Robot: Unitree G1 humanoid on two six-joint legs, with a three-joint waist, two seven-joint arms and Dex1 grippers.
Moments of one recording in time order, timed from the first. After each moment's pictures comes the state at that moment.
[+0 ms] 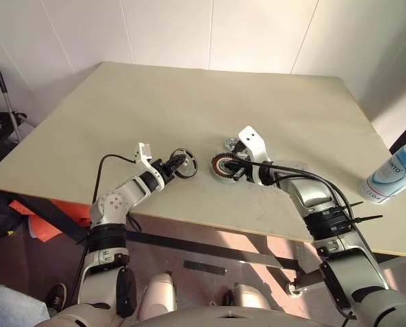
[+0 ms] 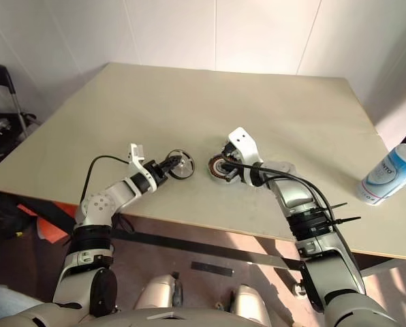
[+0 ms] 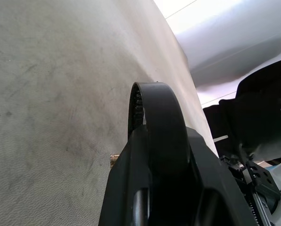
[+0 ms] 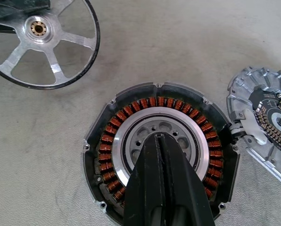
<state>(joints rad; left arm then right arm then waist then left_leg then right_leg) -0.47 0.05 0.36 0.26 -0.80 0.89 -0.36 -0.57 -0.40 0.20 0.18 0.13 0.65 0.68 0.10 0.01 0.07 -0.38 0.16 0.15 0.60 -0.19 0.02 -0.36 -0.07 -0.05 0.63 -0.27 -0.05</state>
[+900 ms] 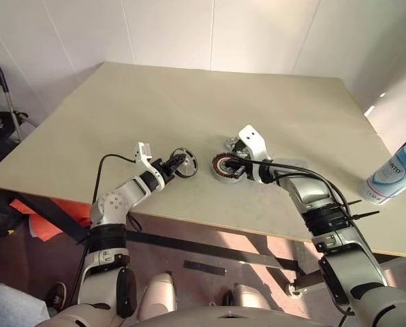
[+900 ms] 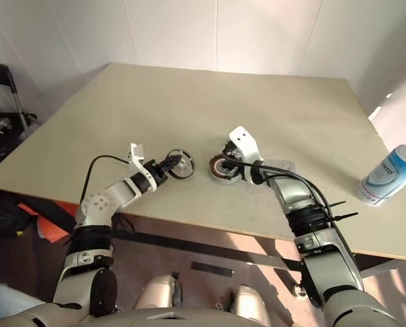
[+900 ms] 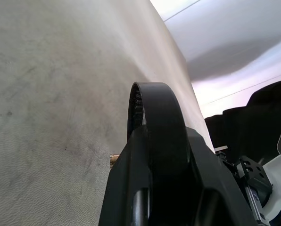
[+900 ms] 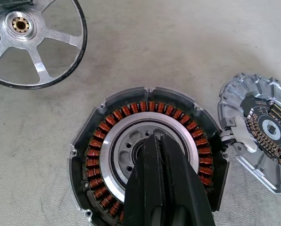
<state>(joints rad) -0.46 0.05 0.36 0.25 -0.80 0.89 -0.36 -0.59 -0.42 0.21 0.24 0.11 0.59 0.71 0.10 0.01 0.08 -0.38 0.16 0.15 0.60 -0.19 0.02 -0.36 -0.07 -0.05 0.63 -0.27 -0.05</state>
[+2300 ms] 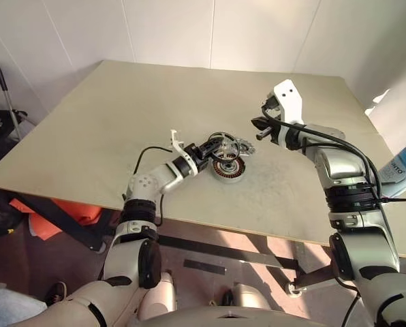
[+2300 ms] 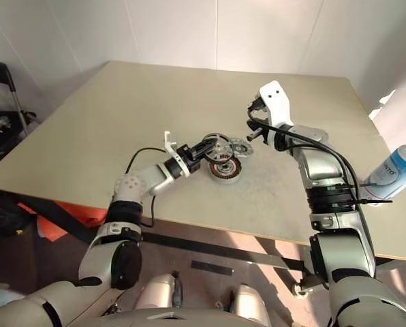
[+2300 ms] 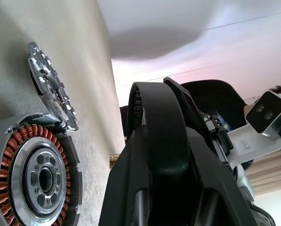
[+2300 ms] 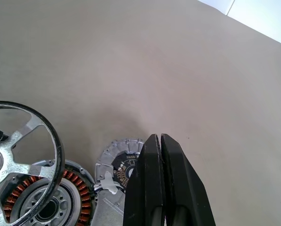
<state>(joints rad) -0.73 -0.11 0.41 0.63 -0.95 0.91 -0.43 -0.73 -0.50 0.02 0.19 0.12 0.64 0.62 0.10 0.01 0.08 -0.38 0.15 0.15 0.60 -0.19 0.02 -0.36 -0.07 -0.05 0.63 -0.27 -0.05</state>
